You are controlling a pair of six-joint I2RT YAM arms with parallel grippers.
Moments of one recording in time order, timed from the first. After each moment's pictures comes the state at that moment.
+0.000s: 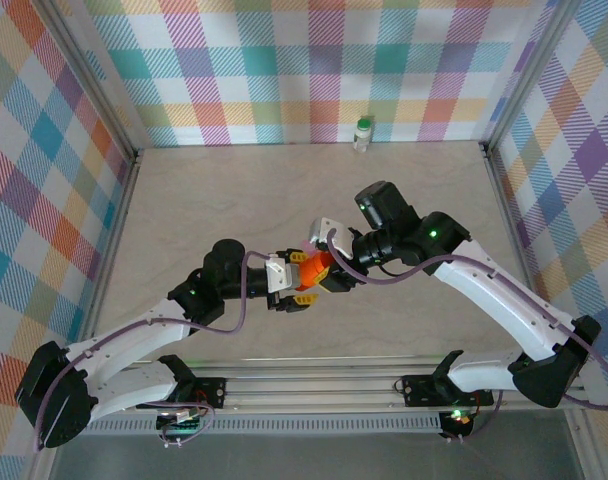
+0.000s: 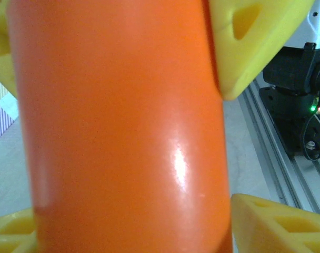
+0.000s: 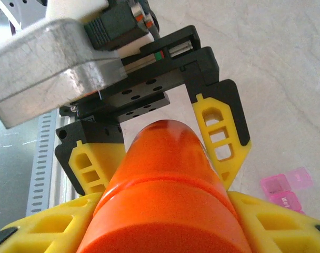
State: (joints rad) left arm -0.75 1.04 0.61 0.15 0.61 0.44; right arm 0.78 1.28 1.39 -0.95 -0.54 -0.46
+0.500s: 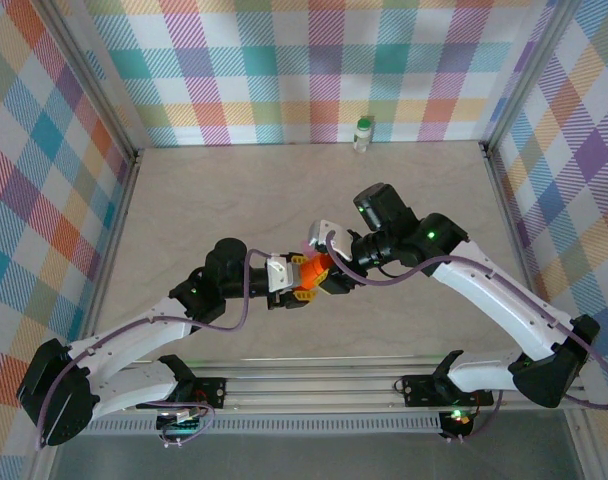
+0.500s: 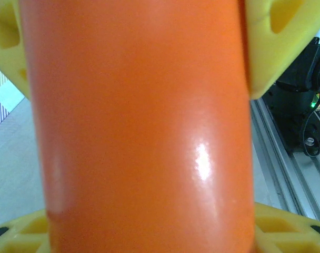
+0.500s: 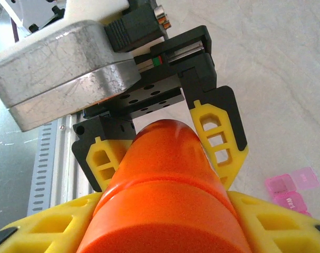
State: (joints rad) left arm -0.74 1.05 0.61 0.14 0.61 0.44; right arm 0.78 1.28 1.37 -0.94 -0.54 -0.46
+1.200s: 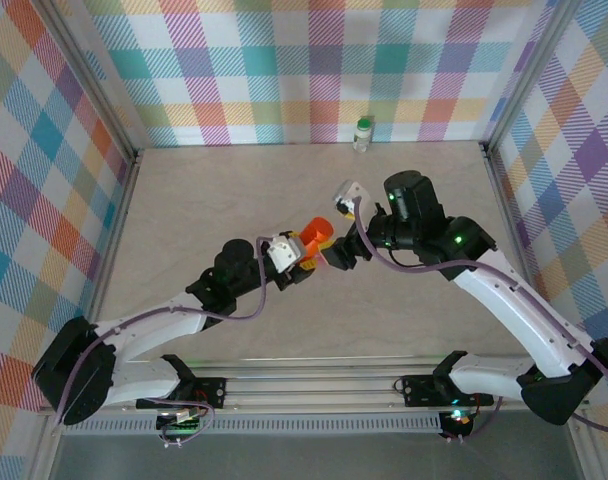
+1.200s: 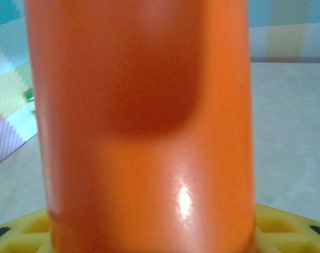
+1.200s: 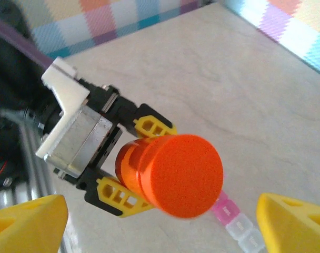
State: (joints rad) left arm -0.74 1.21 0.57 0.45 0.18 0.28; right arm 0.70 1.18 1.35 -0.73 -0.30 -0.15
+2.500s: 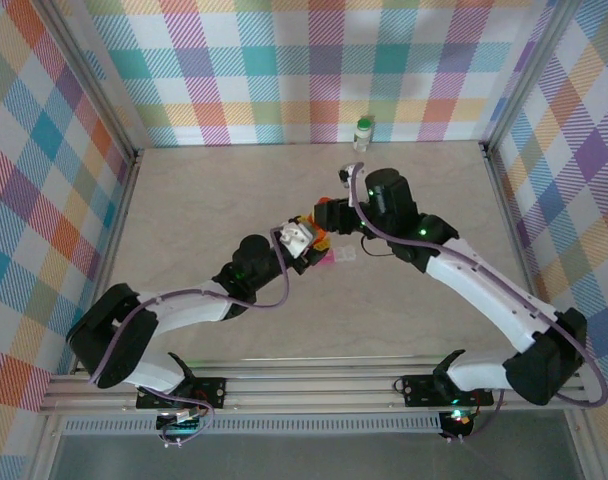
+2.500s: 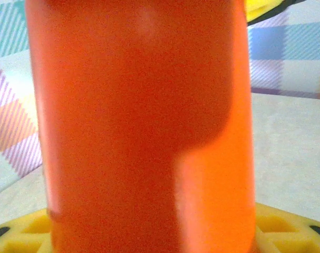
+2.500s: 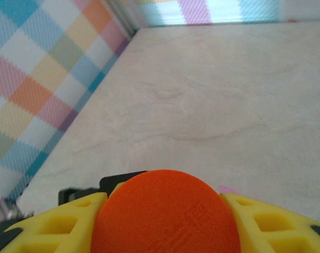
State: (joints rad) left arm -0.77 1.41 0.63 0.73 0.10 0.22; right arm 0.68 1.28 1.21 -0.36 -0.21 0.37
